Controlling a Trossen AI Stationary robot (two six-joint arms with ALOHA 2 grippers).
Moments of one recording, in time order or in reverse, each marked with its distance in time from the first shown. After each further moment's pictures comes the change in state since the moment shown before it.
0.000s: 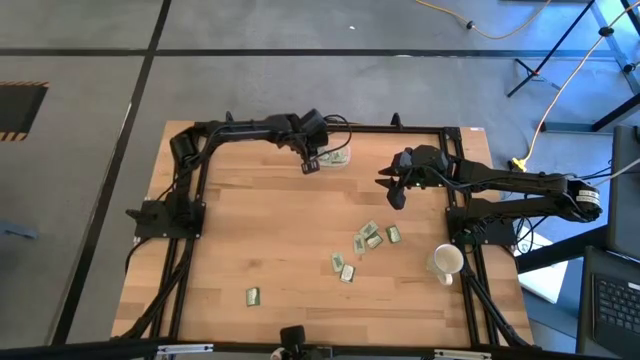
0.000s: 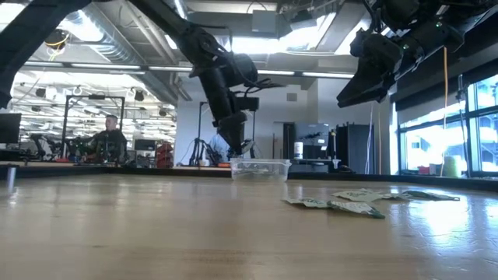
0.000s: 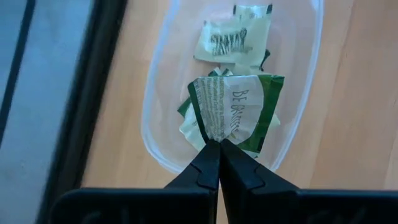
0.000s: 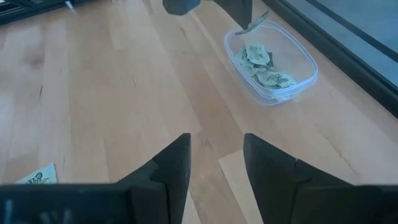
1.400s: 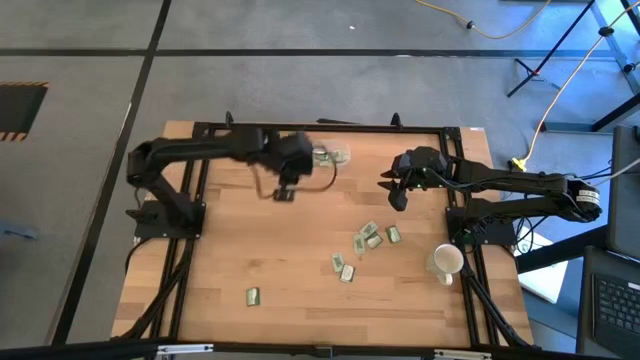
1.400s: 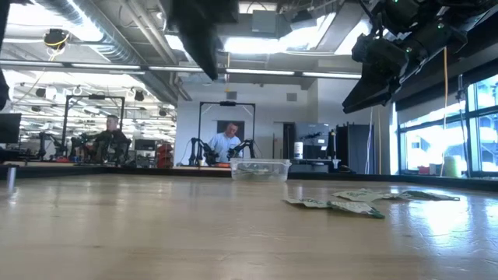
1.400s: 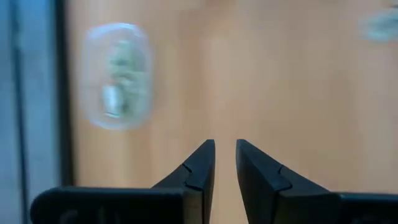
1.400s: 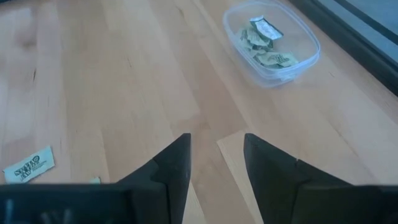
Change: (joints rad) left arm -0.320 -0.386 0.034 -0.460 -0.014 -0.005; right arm 0.000 0.000 0.000 -0.063 -0.001 0.002
